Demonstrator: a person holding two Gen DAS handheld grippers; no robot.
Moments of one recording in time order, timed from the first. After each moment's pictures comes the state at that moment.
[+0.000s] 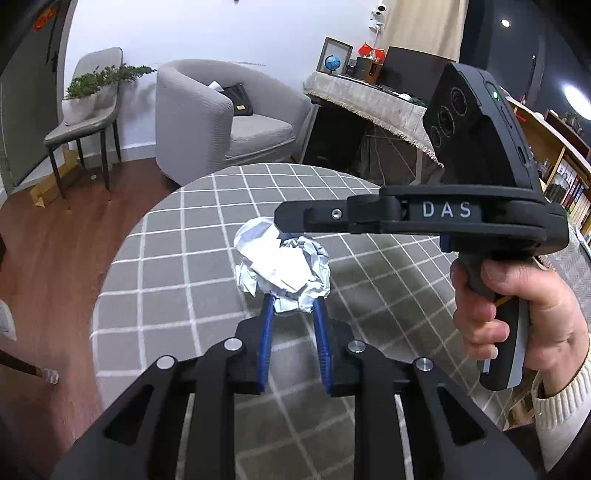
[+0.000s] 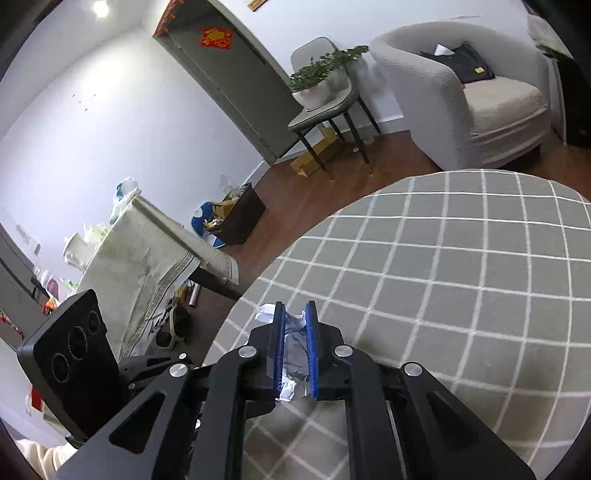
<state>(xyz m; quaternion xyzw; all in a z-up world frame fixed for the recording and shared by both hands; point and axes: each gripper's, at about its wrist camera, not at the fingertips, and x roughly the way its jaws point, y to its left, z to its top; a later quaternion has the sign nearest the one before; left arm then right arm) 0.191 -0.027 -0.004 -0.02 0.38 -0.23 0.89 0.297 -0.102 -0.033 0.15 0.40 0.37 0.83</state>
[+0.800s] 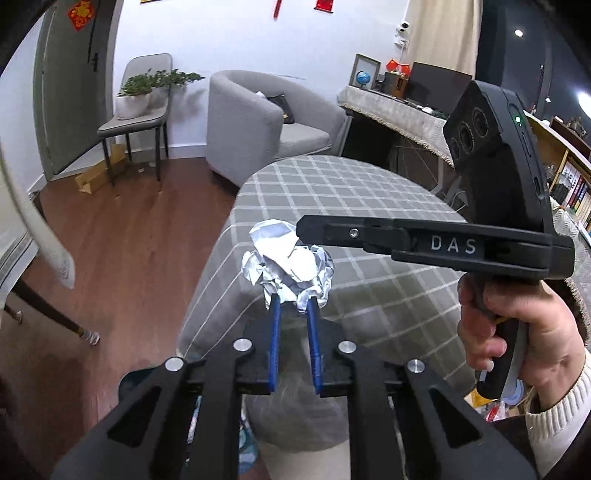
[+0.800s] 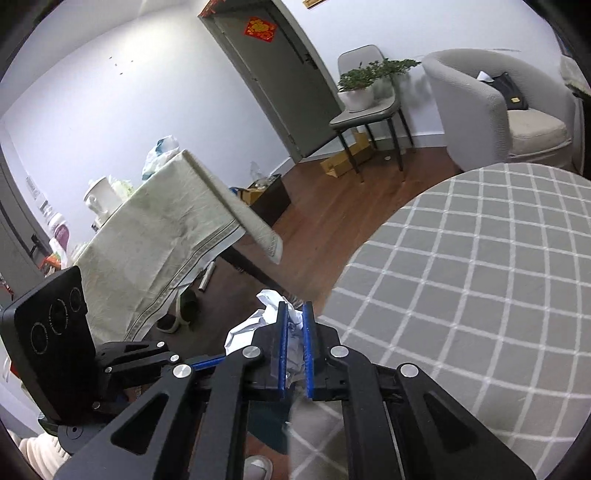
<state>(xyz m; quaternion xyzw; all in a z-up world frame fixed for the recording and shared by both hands) 0.080 0.076 0.006 -0.03 0.37 -0.17 0.91 0.183 0.020 -0.033 0.10 0.38 0.39 0.83</state>
